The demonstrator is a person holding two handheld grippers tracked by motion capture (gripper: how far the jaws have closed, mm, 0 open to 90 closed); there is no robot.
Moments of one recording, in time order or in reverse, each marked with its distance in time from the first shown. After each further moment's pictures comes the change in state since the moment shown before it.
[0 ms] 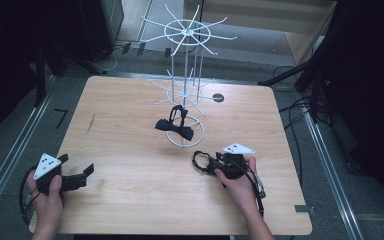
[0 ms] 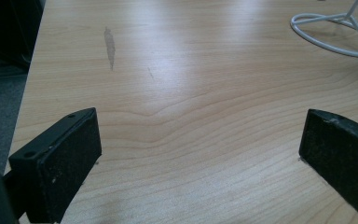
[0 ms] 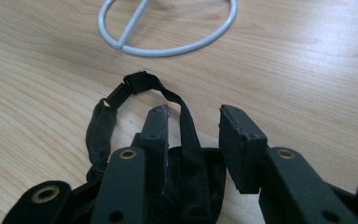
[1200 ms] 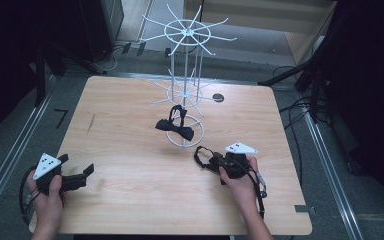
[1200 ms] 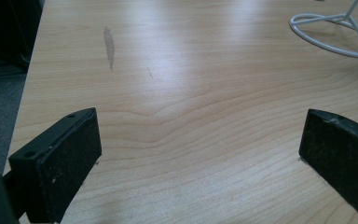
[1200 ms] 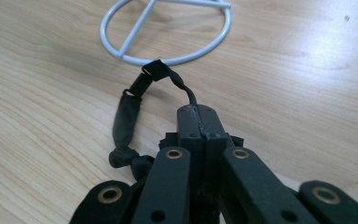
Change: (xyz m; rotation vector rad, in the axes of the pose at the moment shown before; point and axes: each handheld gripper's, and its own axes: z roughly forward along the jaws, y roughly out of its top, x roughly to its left) left arm 0.000 0.000 0.000 0.002 -0.003 -0.003; right arm -0.001 0.005 -0.010 -0.034 -0.004 -0.016
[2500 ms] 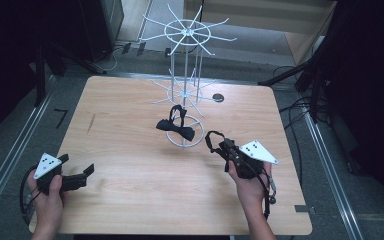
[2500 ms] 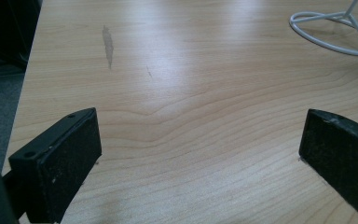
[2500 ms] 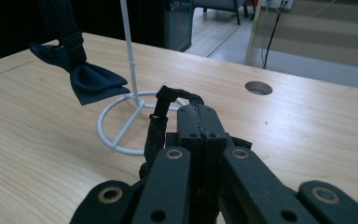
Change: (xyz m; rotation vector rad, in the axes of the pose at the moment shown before) left arm 0.000 0.000 0.001 0.006 0.000 0.005; right arm 0.008 0.021 -0.053 -0.334 -0.114 -0.056
